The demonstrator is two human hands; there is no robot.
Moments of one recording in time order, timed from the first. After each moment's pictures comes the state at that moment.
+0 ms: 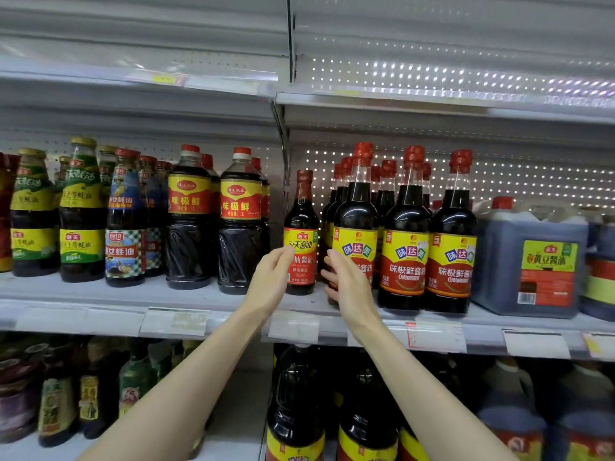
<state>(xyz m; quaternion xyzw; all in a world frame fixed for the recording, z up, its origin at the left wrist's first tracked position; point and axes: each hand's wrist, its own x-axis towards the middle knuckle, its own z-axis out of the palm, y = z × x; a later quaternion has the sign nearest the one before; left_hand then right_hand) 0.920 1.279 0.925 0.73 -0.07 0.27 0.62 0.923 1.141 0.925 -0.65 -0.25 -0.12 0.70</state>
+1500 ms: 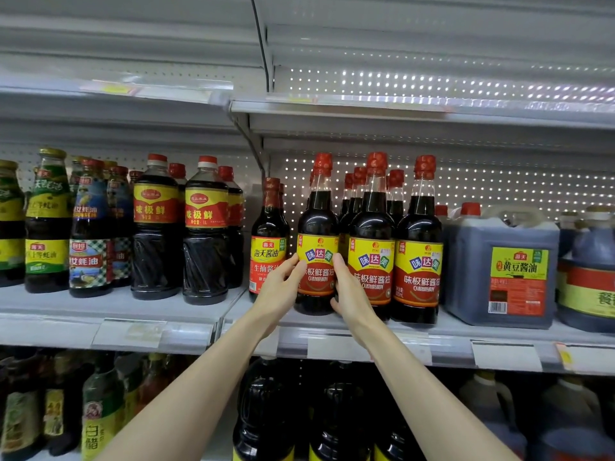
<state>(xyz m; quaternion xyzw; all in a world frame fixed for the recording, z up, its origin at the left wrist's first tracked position) 0.946 1.208 0.927 0.71 -0.09 0.20 0.67 0.972 1.085 0.923 -0.67 -0.22 -0.03 0.71</state>
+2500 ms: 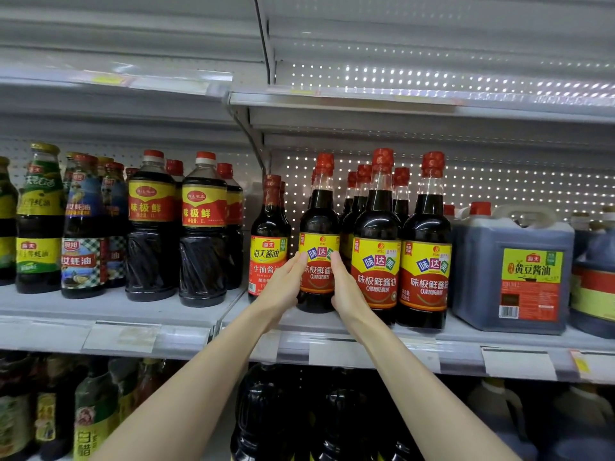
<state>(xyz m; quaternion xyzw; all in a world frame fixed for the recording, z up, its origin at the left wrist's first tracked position) 0.956 1.204 0.937 0.71 -0.07 0.15 0.68 1.013 1.101 0.917 -0.68 -0.23 -0.05 0.70</state>
